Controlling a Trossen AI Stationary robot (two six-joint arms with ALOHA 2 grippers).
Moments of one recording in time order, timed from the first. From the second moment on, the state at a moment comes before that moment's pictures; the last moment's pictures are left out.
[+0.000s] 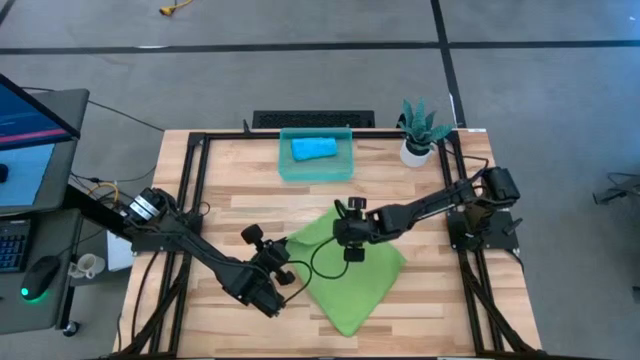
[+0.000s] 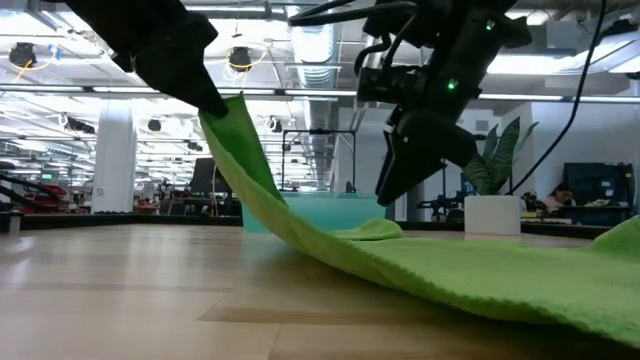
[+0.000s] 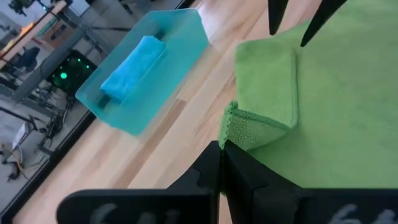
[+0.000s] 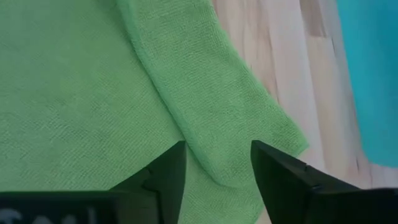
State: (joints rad) left arm -0.60 1.81 1.23 -1.00 -1.06 -1.08; right arm 0.19 1.78 1.07 -0.42 0.37 0.05
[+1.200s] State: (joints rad) left arm -0.68 1.81 1.23 -1.04 -1.39 -1.33; right arm 0.19 1.79 1.06 -0.35 0.34 -0.06
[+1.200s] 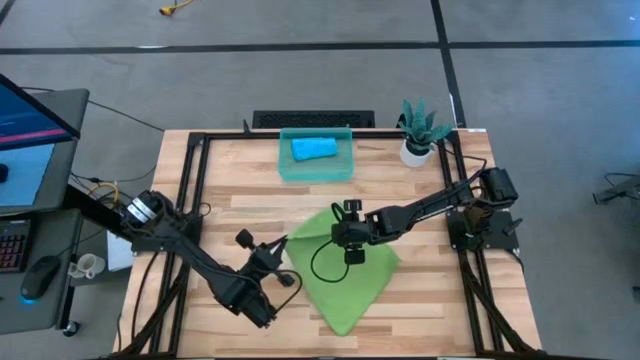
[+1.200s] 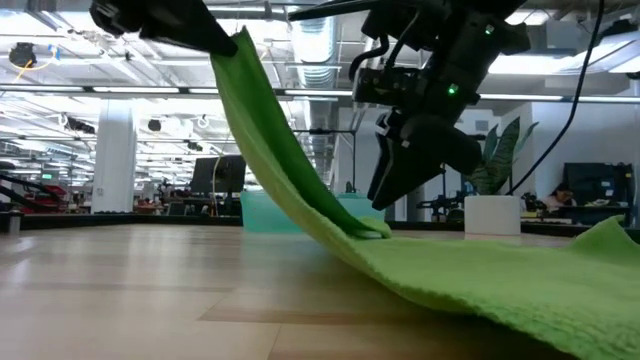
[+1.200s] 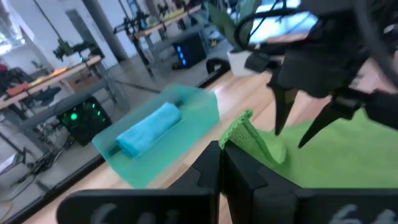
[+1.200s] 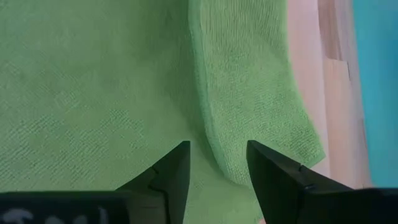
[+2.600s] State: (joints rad) left arm -0.69 1.81 1.23 -1.07 -1.40 -1.33; right arm 0.15 1.93 1.06 -0.26 0.43 -0.05
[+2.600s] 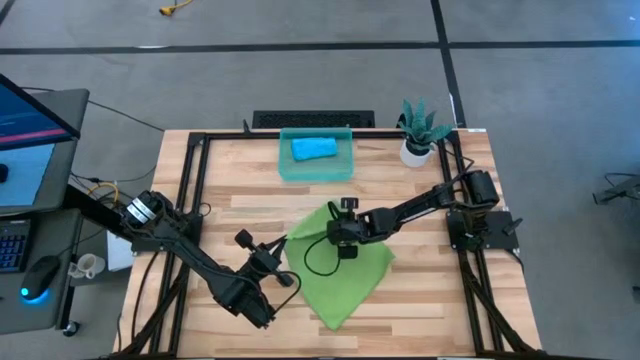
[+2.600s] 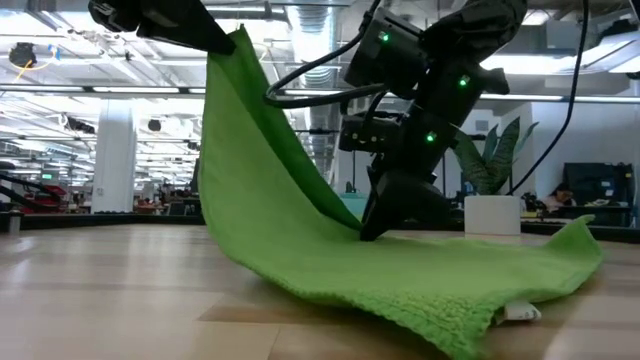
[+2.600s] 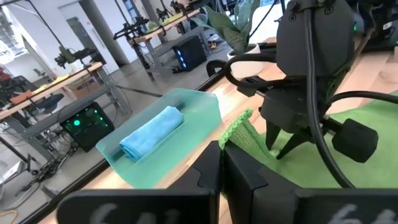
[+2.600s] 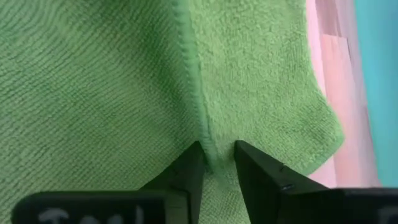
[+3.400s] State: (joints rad) left arm -0.69 1.81 1.23 -1.07 -1.39 -1.30; right arm 0.15 1.92 1.11 -0.29 0.39 -0.01
